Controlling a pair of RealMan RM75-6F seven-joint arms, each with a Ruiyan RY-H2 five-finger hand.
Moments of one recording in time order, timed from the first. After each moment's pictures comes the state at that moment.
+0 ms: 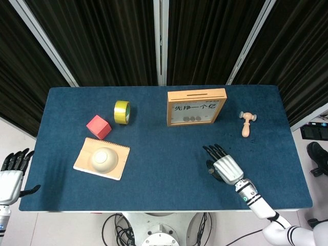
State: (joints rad) left arm -0.09 -1.21 -0.01 -1.34 1.50 1.45 -0.08; right arm 0.47 -1.62 -0.05 -1.07 -1.66 1.20 0.04
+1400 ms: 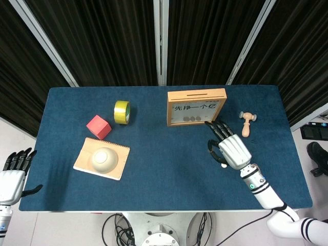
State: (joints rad) left arm -0.09 -1.20 -0.01 -1.39 1.53 1.47 -0.05; right arm 0.54 -1.35 0.13 -1.49 -1.61 1.26 0.01
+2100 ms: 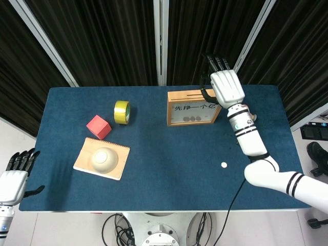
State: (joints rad) left arm -0.10 -1.18 0.00 -1.43 1.54 1.46 -0.03; right arm 0.93 -1.26 0.48 -1.49 -0.95 0.93 -0.28
